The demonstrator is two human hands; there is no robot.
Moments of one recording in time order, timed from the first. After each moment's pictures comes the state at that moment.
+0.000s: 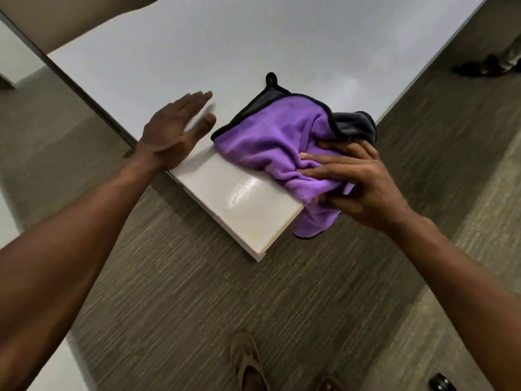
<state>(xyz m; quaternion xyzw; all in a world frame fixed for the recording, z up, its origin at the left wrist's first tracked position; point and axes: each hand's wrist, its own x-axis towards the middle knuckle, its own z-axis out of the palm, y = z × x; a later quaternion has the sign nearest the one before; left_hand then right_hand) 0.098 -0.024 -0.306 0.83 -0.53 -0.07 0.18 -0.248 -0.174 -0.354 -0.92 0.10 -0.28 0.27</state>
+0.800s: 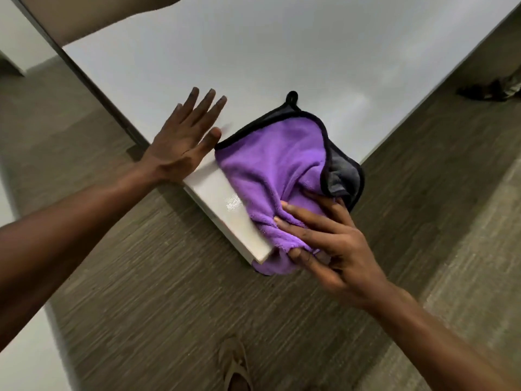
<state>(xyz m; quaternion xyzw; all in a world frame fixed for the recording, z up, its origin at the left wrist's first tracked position) 0.096 -0.010 -0.316 0.79 -0.60 -0.02 0.13 -0.255 -0.096 -0.368 -0.90 0.08 -0.29 0.32</state>
